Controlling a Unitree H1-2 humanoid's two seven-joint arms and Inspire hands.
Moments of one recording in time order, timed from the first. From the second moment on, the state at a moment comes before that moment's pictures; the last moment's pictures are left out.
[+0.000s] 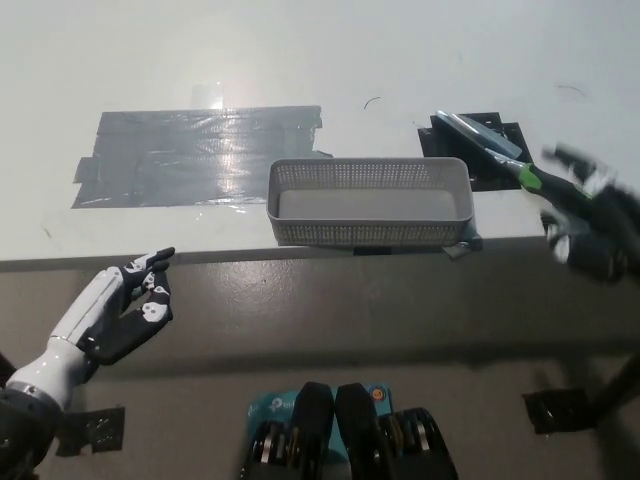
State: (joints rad) left_arm -0.19 0.40 -0.02 -0.28 -0.04 0.43 -0.24; right_arm -0.46 -0.48 0.16 -0.01 -0.44 0.08 0.10
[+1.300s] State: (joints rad) left_arm -0.16 0.40 -0.04 -0.32 -0.03 0.43 -0.27; right_arm -0.72 -0.40 0.32 0.42 -0.70 0.34 0.26
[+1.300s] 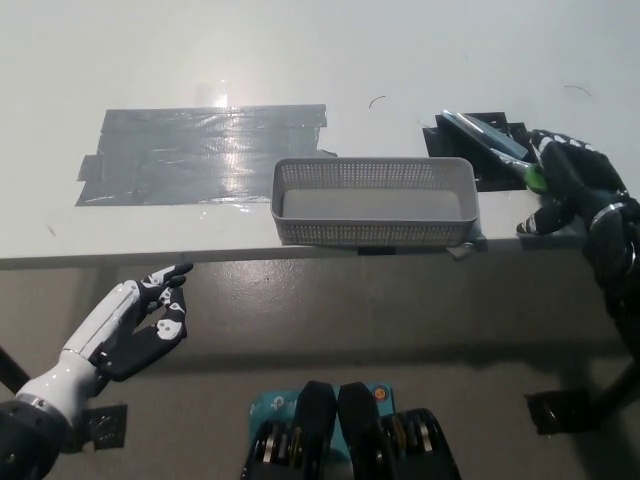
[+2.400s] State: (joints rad) left_arm -0.15 0.41 -0.05 -0.35 -0.02 0.43 -0.31; right_arm -0.83 -0.36 0.34 0.76 -0.62 0.13 0.20
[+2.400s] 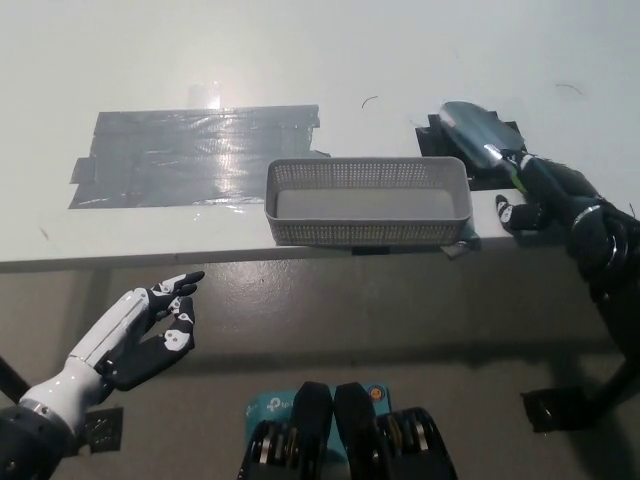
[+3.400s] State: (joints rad) left_arm -0.15 0.47 -0.10 -0.36 -0.01 0.41 -0.34; right_arm -0.88 -0.44 0.59 0.70 -0.84 0.32 0.20
